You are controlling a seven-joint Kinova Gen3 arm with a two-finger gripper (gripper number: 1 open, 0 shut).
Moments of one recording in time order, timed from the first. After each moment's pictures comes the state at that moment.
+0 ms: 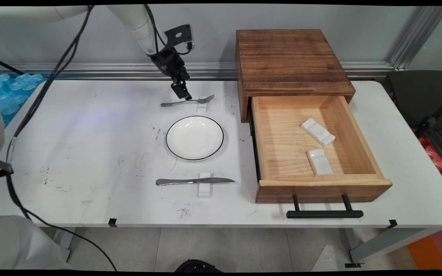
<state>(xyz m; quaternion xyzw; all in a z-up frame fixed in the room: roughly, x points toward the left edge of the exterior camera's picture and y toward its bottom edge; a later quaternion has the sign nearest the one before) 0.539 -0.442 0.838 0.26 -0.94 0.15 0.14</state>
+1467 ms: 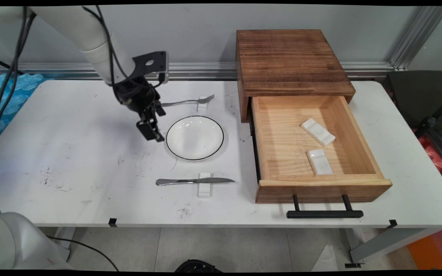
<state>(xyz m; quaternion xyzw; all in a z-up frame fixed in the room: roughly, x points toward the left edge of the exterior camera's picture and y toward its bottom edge) 0.501 -0.273 0.874 0.25 -0.96 0.07 0.11</state>
